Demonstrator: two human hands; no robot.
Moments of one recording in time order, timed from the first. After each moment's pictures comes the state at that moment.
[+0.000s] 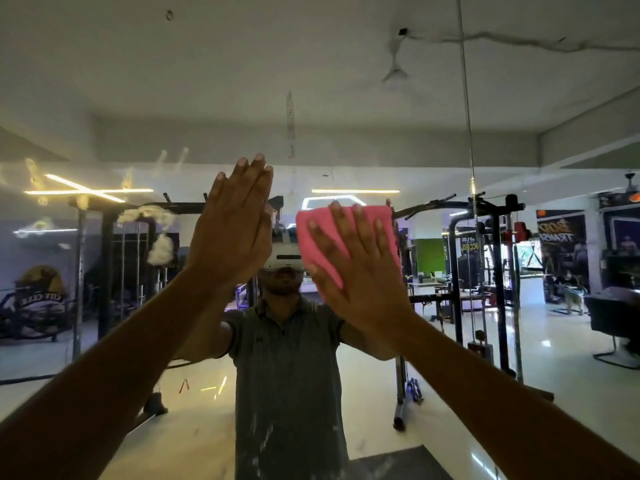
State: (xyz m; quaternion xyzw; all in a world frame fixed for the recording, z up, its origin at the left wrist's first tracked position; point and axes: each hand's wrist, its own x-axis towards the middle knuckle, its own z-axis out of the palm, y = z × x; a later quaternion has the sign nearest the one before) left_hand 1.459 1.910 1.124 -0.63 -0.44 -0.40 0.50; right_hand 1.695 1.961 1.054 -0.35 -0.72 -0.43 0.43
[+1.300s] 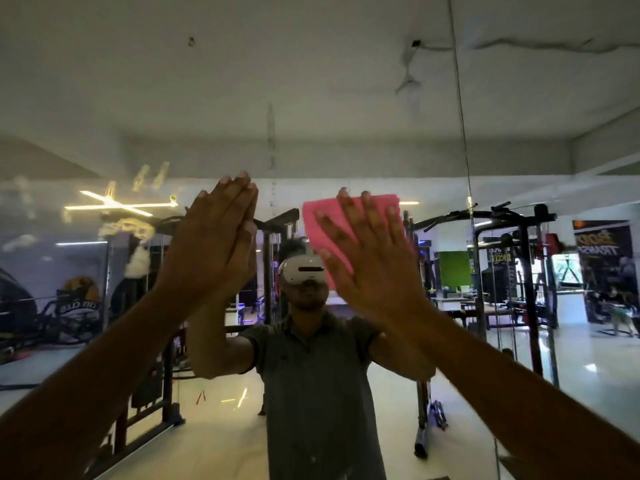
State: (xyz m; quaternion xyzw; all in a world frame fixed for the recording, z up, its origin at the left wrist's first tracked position) left_hand 1.462 1.910 1.117 -0.63 -0.41 -0.43 0.49; right_hand 1.737 1.979 1.085 -0.33 -0.70 -0.45 0.44
